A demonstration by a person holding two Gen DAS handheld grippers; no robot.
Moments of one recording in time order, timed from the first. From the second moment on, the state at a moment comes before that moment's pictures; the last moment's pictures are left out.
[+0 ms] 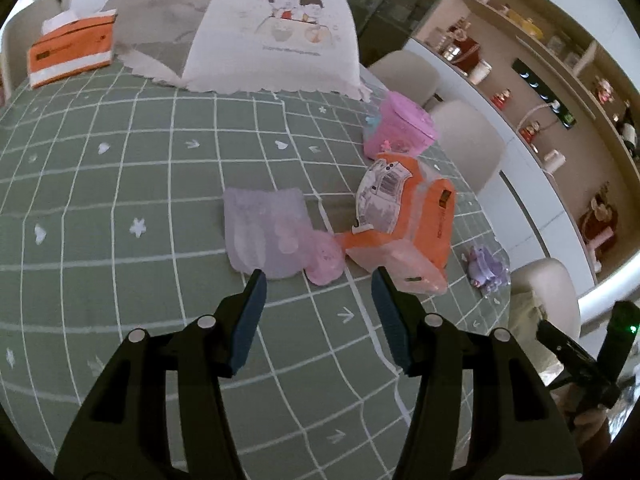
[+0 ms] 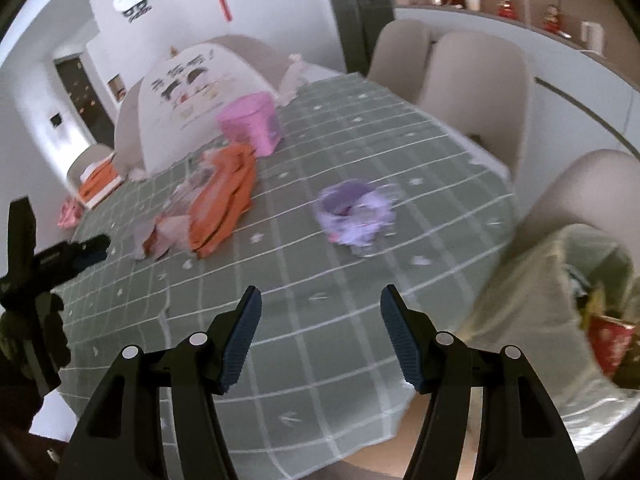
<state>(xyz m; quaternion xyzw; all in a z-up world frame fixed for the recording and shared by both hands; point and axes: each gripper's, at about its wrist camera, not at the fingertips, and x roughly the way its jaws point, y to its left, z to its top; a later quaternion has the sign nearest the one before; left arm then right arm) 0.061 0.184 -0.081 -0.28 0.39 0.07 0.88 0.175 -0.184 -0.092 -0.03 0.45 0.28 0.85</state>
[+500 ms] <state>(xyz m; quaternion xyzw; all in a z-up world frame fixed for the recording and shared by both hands) 0.052 0.233 -0.092 -0.26 0.42 0.04 0.87 0.247 -0.036 -0.117 -0.02 0.44 0.28 0.85</state>
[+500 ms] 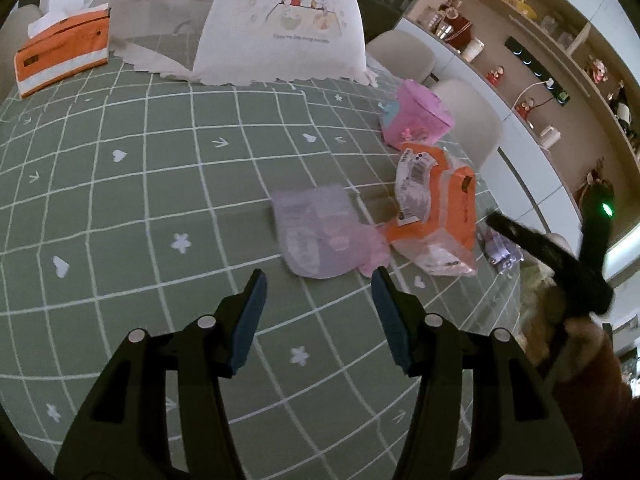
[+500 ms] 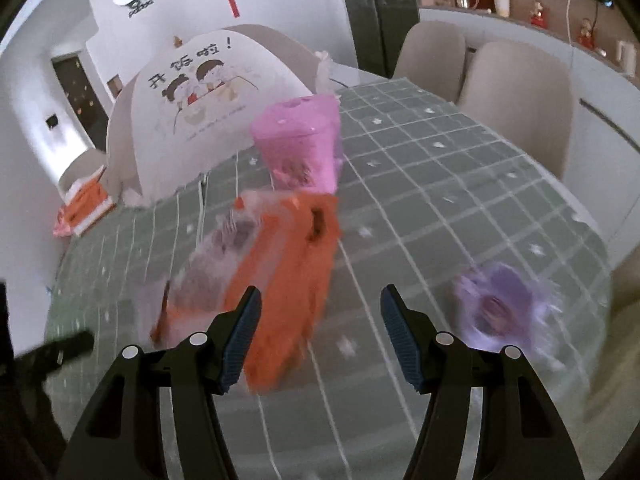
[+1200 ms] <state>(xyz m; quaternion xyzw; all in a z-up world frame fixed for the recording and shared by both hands) 0.065 0.234 -0.104 -0.27 0.43 0.00 0.86 0.231 -0.096 -0.078 0.00 0.44 0.23 0.87</state>
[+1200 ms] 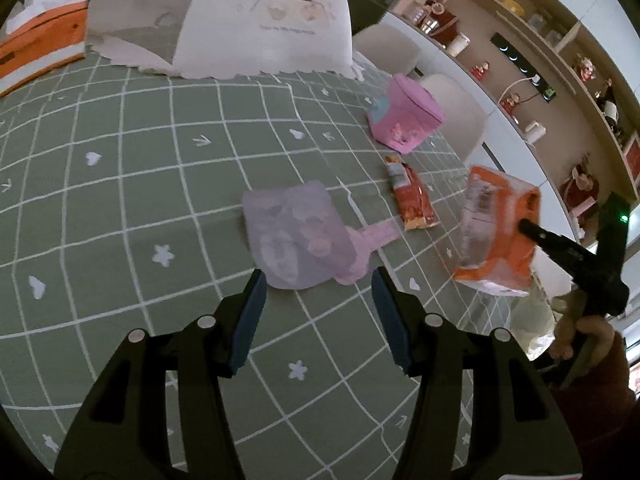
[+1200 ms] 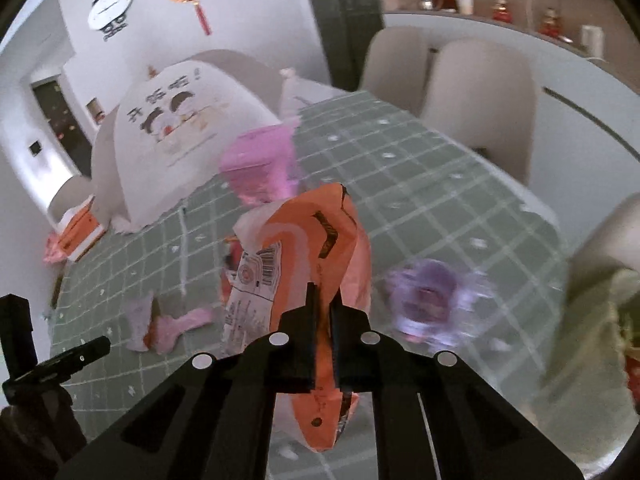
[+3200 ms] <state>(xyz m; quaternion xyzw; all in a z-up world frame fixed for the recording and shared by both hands) 0.128 0.247 -0.129 -0.22 0.43 0.09 0.87 0.168 -0.168 -0.139 -0.01 0.54 0.26 0.80</state>
